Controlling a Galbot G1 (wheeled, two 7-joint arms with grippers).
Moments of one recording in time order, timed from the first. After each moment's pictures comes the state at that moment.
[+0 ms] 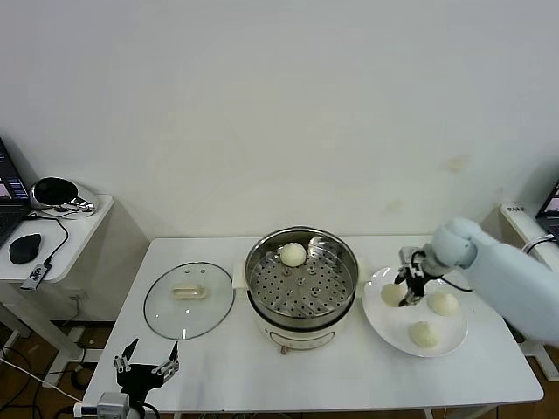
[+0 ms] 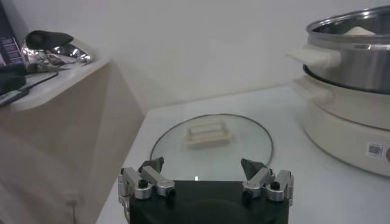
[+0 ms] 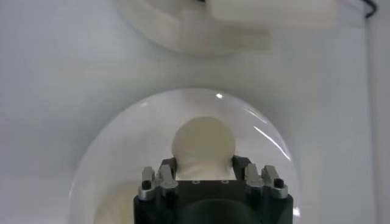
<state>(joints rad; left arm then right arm) 1.70 -1.43 -0.71 -2.13 -0.01 0.31 0.06 0.04 0.62 -0.68 1.35 -0.09 -0.33 -1.21</state>
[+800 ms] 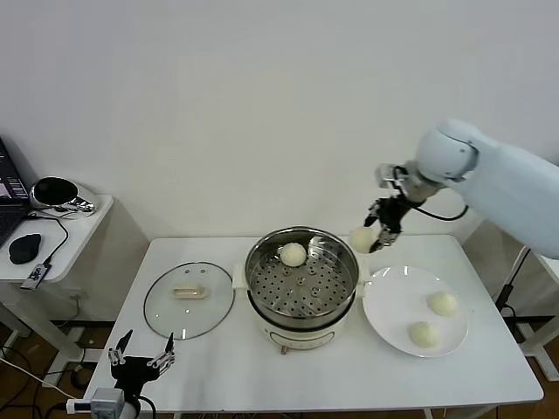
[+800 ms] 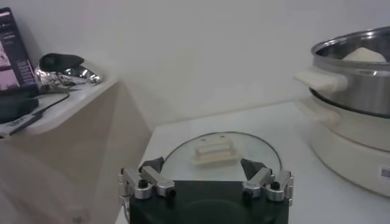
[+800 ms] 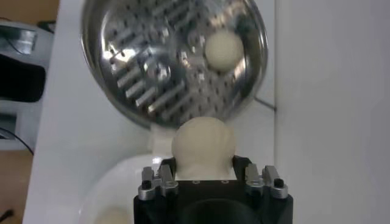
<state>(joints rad) 1.70 -1.43 -0.72 -2.17 0.00 0.31 0.06 0.54 0.84 -1.03 1.40 0.22 -0.48 -1.30</state>
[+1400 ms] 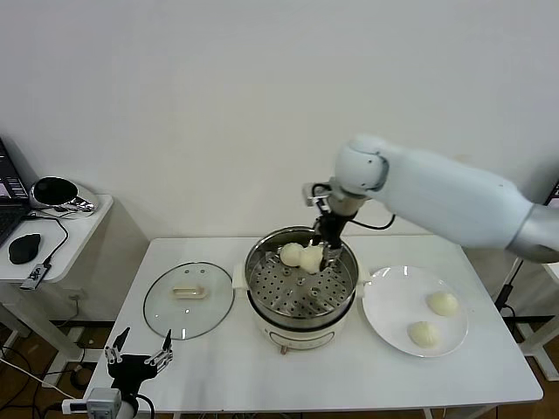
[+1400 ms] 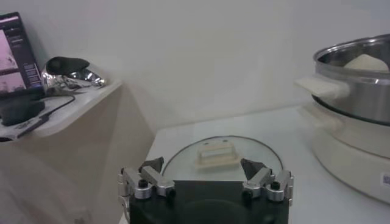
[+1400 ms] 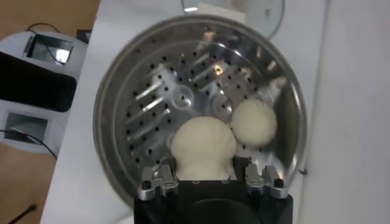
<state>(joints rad) 1.70 -1.44 -0.73 -2.19 -0.01 0.31 0.05 0.49 1.10 -1.11 1.32 0.22 -0.56 -1.27</state>
